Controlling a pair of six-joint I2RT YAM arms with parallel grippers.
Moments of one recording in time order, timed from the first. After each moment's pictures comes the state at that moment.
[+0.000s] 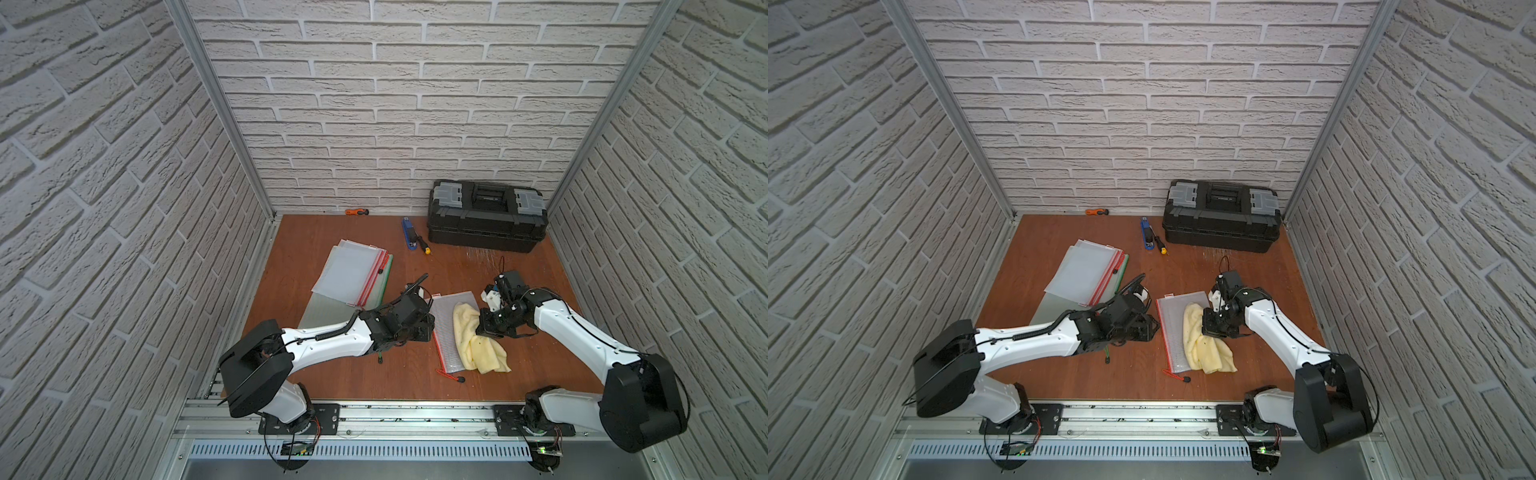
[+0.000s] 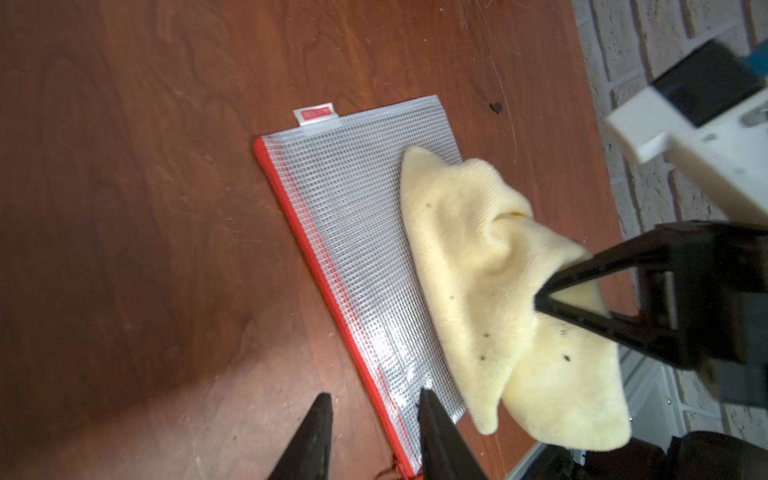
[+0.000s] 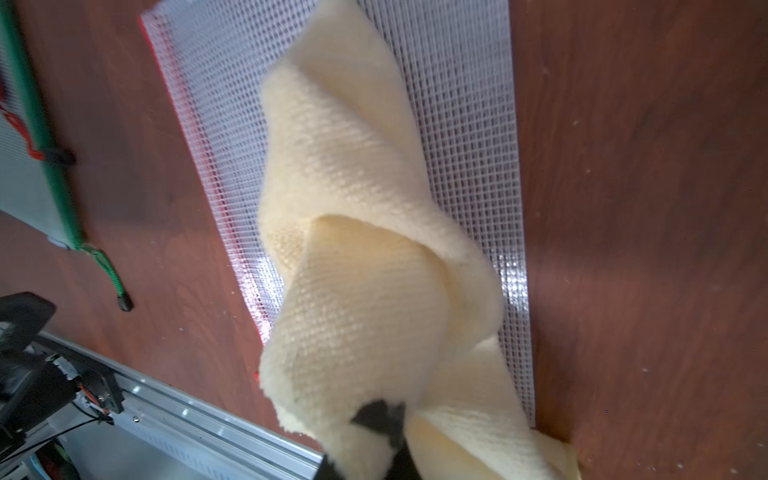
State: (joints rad) left arm -1.05 1.52 0.86 -0.12 -0.03 -0.87; right arm 0.22 1.31 0.78 -0.88 -0.31 0.36
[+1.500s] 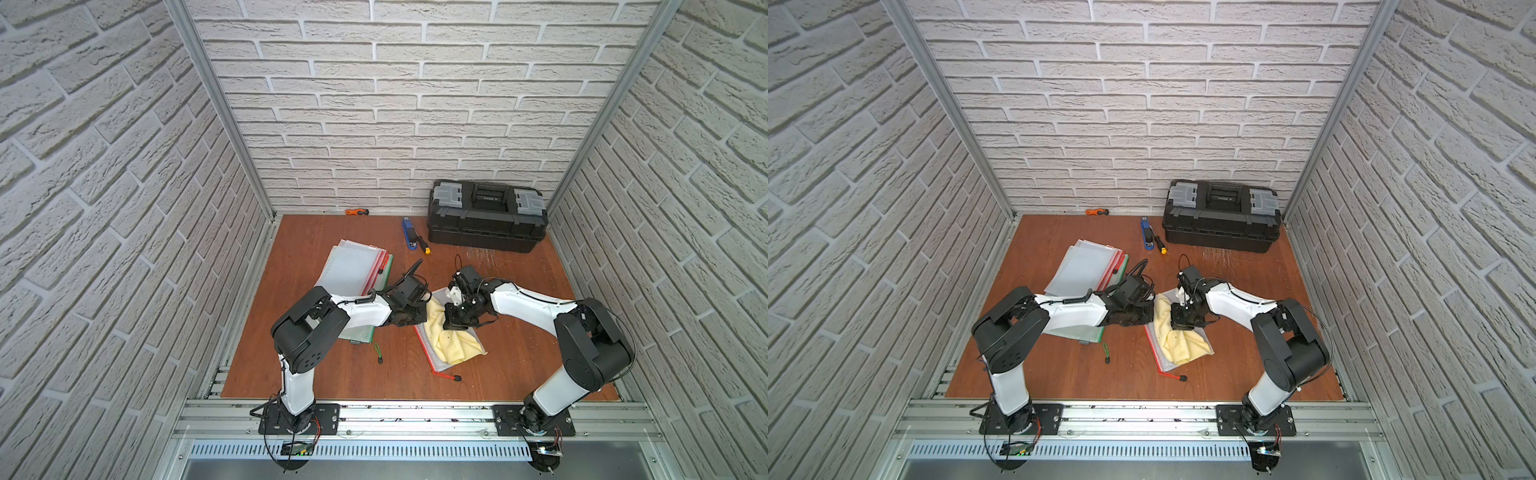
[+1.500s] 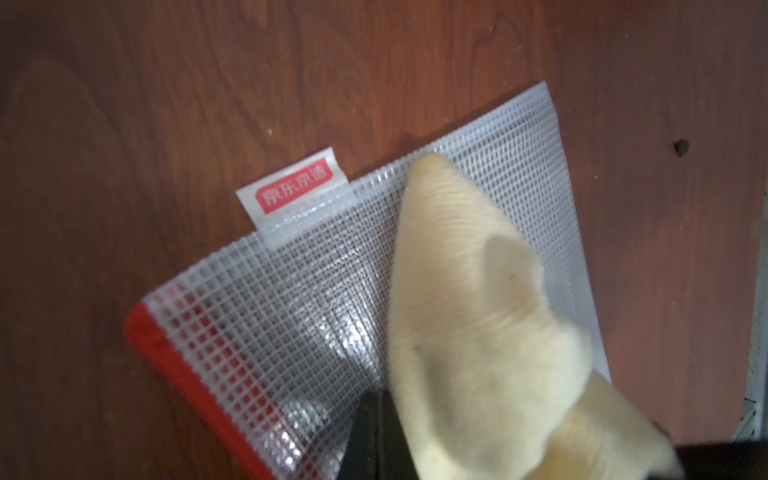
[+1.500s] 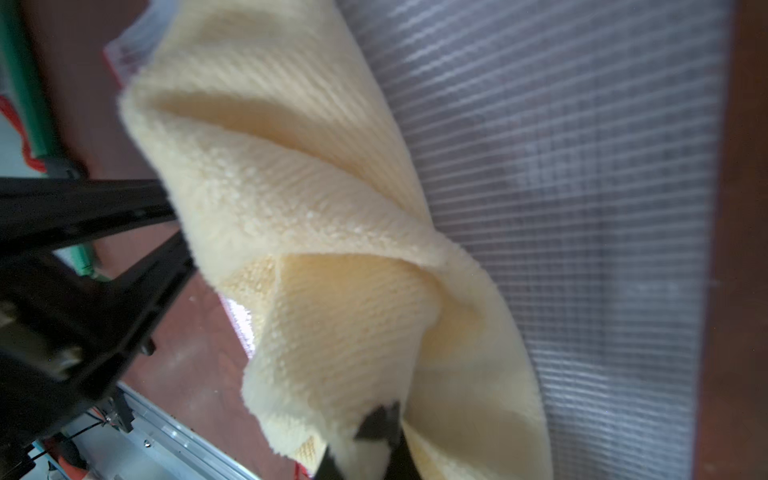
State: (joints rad) left arm -0.85 1.85 1.02 -0.14 0.08 -0.81; right arm 0.49 1.65 0.96 -0.67 -0.35 0.49
